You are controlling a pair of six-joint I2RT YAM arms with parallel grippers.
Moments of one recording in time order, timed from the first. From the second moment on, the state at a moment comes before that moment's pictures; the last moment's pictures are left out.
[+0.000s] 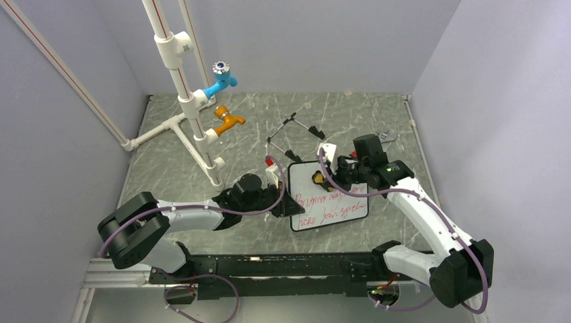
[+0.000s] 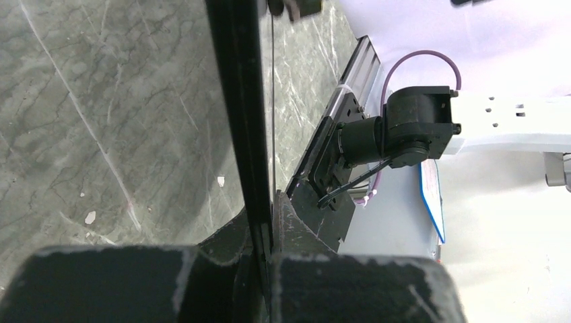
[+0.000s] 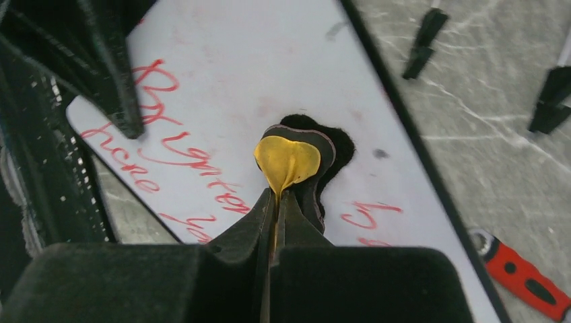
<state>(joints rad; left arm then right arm) -0.93 1.42 0.52 0.61 0.39 -0.80 0.40 1.09 0.89 -0.67 -0.61 -0.67</state>
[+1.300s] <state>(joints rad) -0.93 1.42 0.51 0.62 0.38 -0.85 0.37 1.08 0.86 -0.64 -0.50 -0.68</state>
